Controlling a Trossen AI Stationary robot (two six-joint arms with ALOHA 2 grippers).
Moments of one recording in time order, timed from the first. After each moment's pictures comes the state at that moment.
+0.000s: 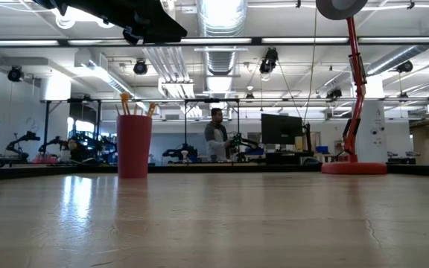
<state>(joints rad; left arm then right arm) 0.09 1.06 0.78 0.15 -0.36 0.15 0.85 1.44 1.37 -1.48 0.29 0.99</state>
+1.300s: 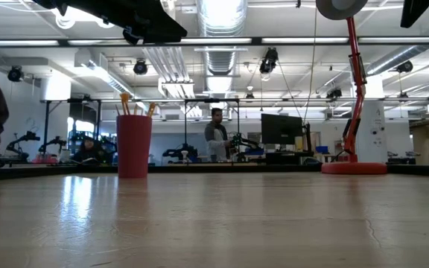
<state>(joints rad) 0.09 1.06 0.78 0.15 -0.36 0.15 0.65 1.39 1.37 -1.43 0.40 1.08</state>
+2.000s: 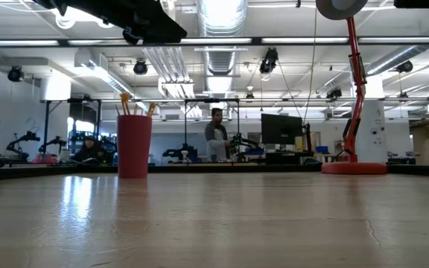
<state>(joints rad) 0.09 1.06 0.78 0.15 -0.36 0.15 0.67 1.56 1.37 -1.19 0.10 0.94</state>
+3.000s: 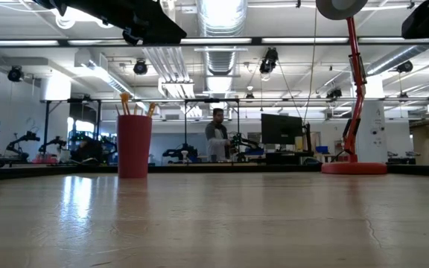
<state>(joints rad) 0.09 1.06 0.78 0.14 -0.36 0.15 0.67 1.66 1.30 -1.15 0.07 0.98</state>
